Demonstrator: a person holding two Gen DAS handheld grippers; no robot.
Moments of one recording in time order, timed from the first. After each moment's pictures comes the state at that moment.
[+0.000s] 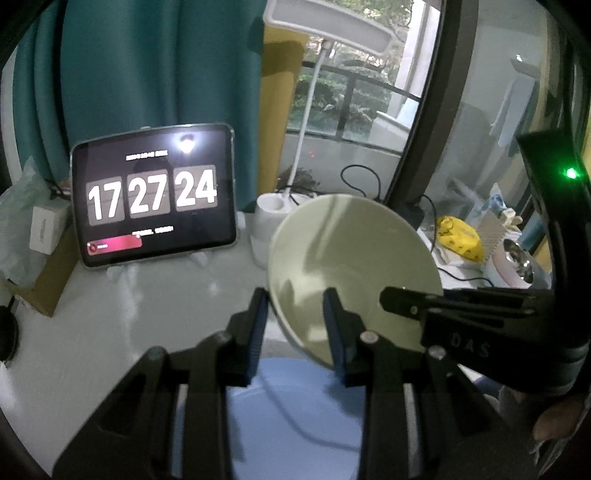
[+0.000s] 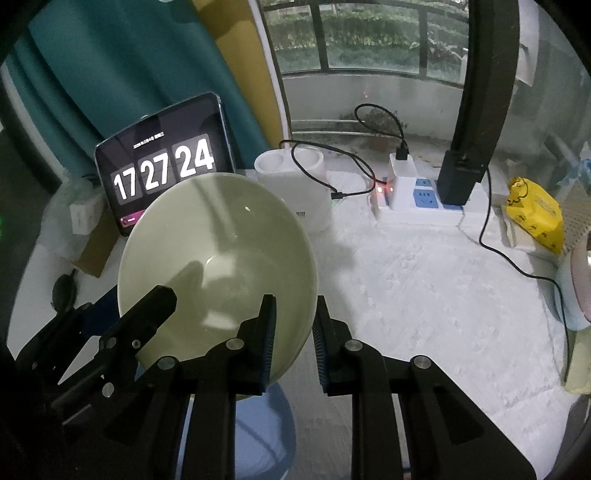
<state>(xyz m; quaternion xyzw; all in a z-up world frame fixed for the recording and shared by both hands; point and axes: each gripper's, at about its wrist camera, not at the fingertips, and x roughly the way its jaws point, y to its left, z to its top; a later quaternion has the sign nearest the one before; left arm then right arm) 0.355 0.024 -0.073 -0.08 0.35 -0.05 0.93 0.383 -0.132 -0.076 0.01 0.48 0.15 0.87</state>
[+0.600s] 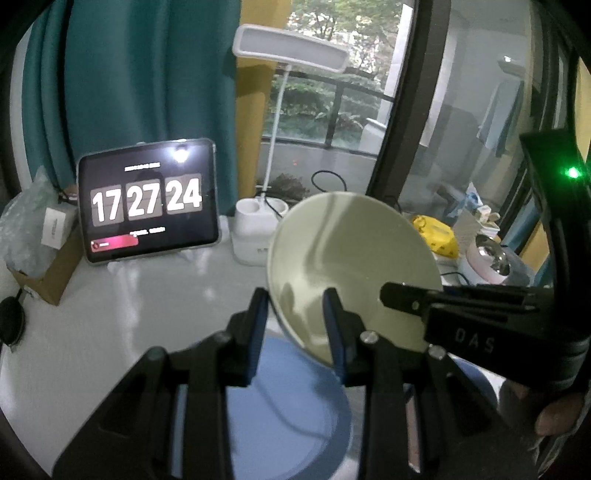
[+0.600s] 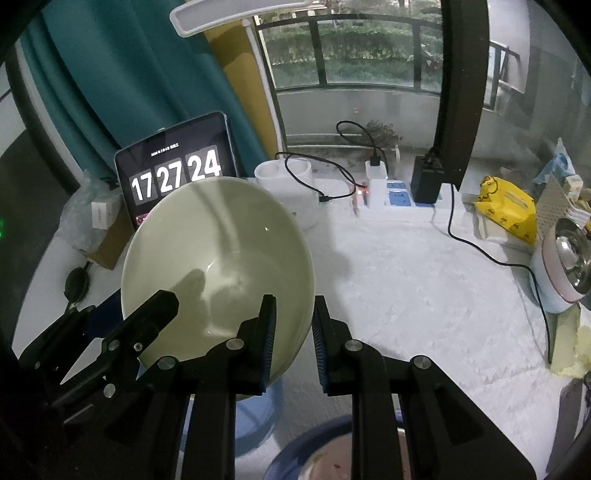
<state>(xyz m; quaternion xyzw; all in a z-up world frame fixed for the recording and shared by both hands) 0.310 -0.006 -0.051 -0.07 0.33 -0.07 0.94 0.332 -0.166 -0.050 0.02 0.45 0.15 0.88</state>
